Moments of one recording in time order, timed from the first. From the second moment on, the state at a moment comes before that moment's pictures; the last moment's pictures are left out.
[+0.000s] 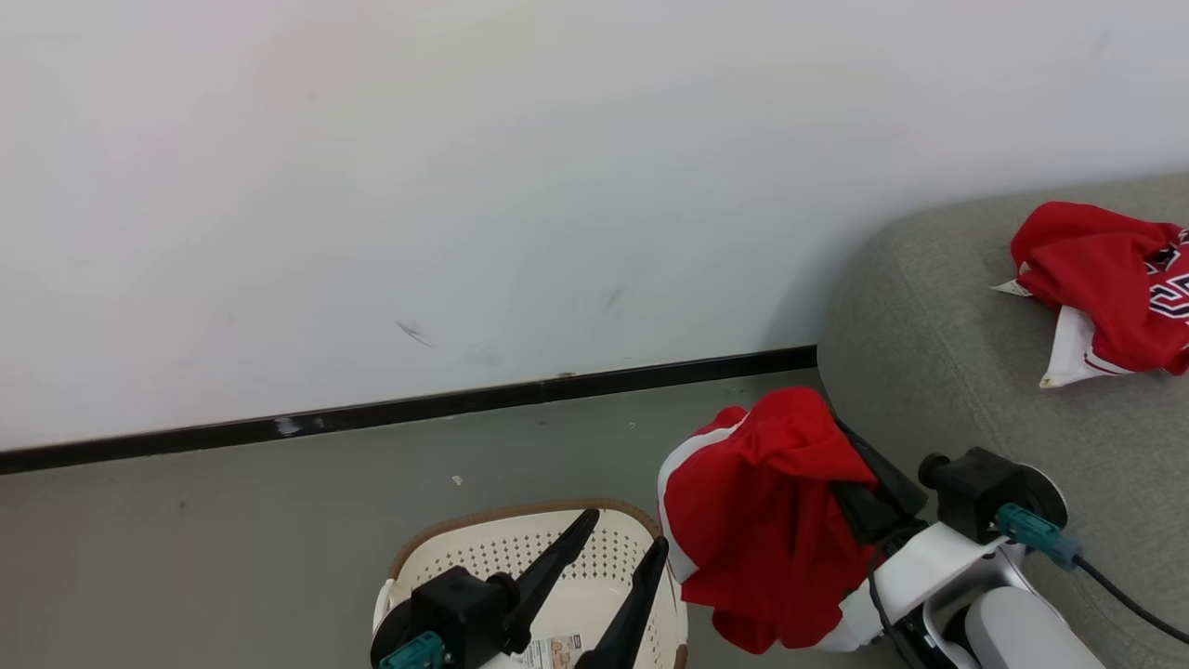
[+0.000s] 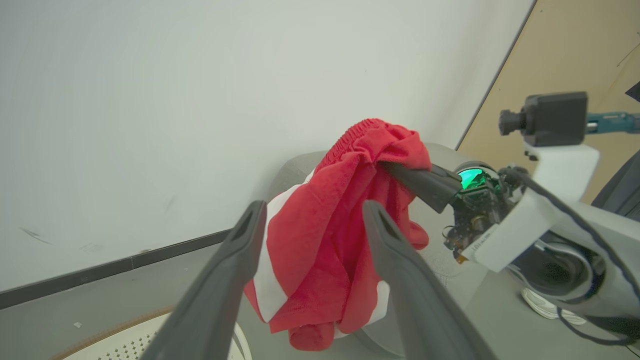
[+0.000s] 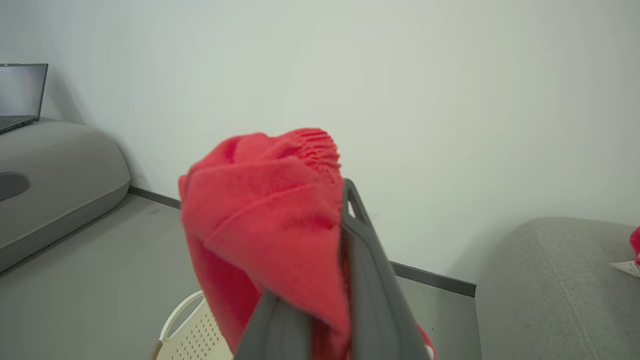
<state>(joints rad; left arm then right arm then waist) -0.03 0.06 -0.57 -0.19 -0.51 0.05 0.01 -0.18 -0.13 0.30 0.17 0.14 0.13 -0.26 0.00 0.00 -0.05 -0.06</state>
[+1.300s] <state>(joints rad) 0.00 0.06 -0.57 -0.16 -0.48 0.08 -0.05 -0.42 -0.20 -0.09 0.32 0.55 0.13 -0.10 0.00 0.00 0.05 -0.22</state>
